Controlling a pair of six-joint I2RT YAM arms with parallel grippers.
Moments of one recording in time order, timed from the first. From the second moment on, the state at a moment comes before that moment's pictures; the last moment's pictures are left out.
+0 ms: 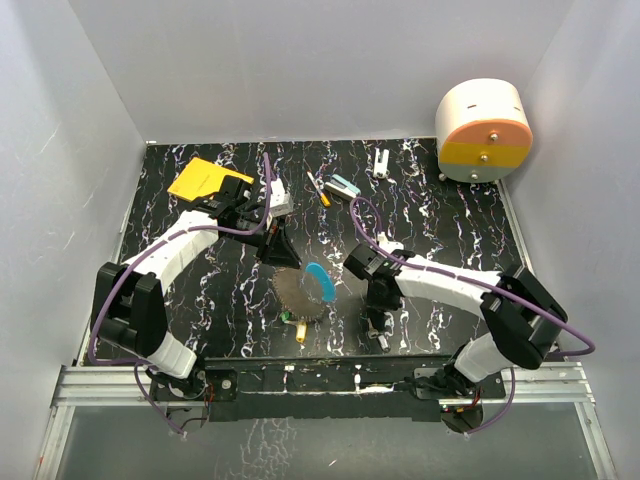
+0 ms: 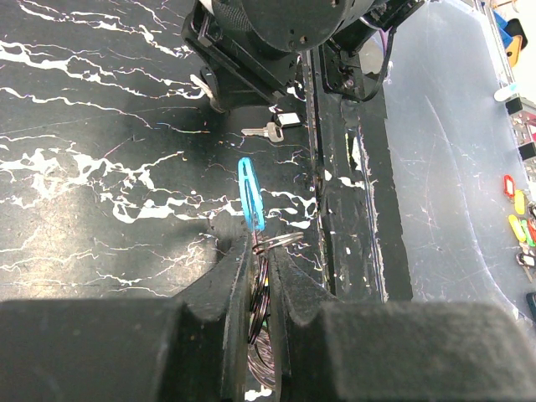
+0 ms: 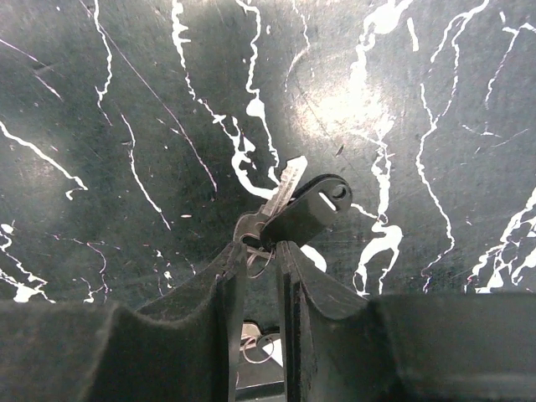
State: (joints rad) left arm -0.35 1.54 1.14 -0.76 1.22 0.65; right arm 0.81 1.47 0.84 -0.76 0.34 0.95
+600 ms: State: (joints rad) left arm -0.35 1.54 1.14 -0.76 1.22 0.66; right arm 0.80 1.42 0.84 -0.75 0.31 0.95
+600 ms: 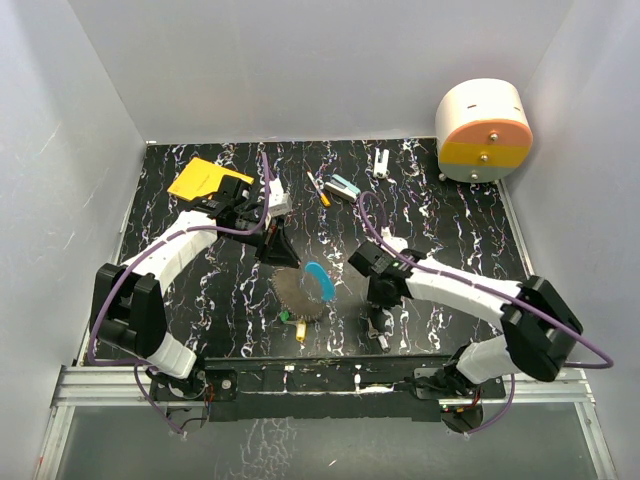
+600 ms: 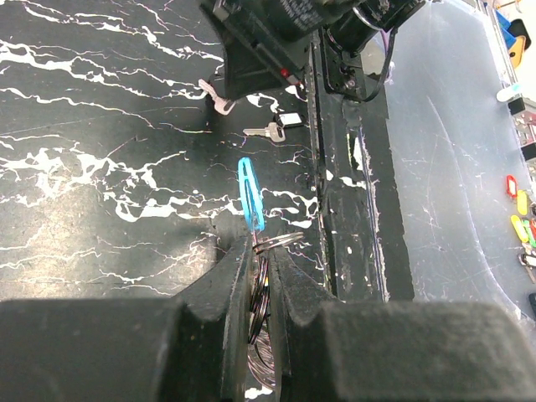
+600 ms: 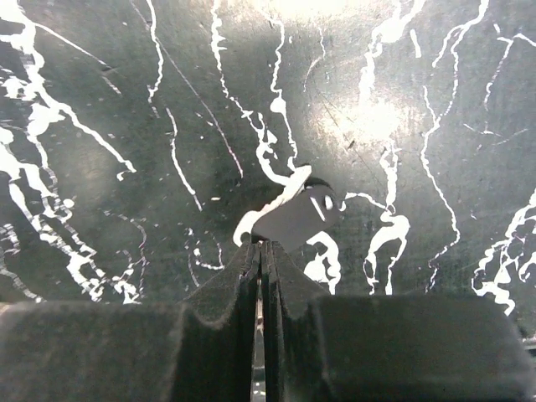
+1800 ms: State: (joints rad) left arm -0.41 1.69 1.31 -0.99 1.48 0.45; right arm 0.95 1.11 0.98 -0.20 0.47 0.98
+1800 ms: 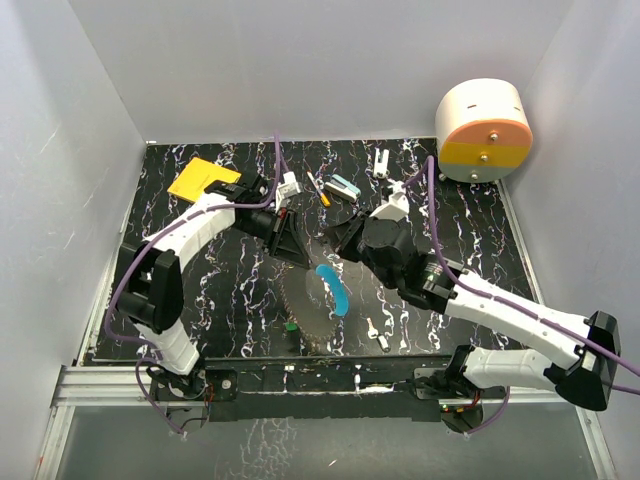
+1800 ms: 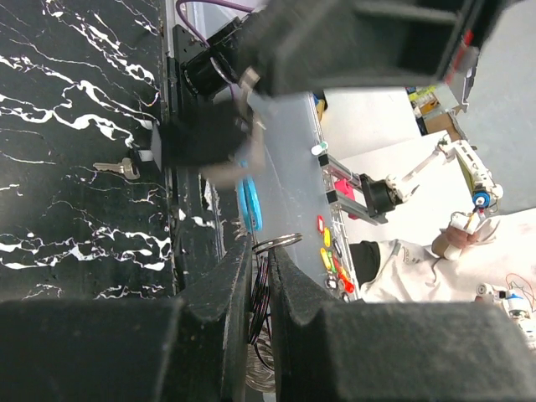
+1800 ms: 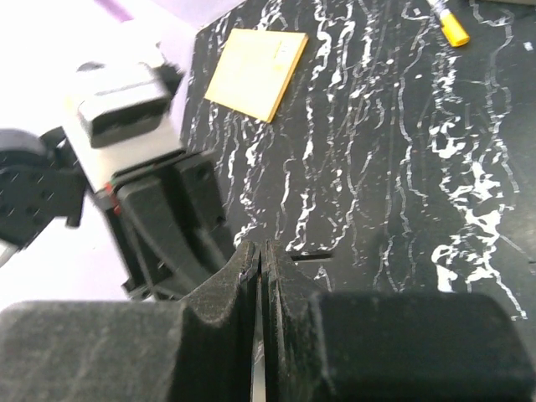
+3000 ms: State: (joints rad) left arm -0.39 1.74 1.40 -1.31 1.47 0.72; right arm 1.25 1.16 0.95 -0.24 0.73 1.26
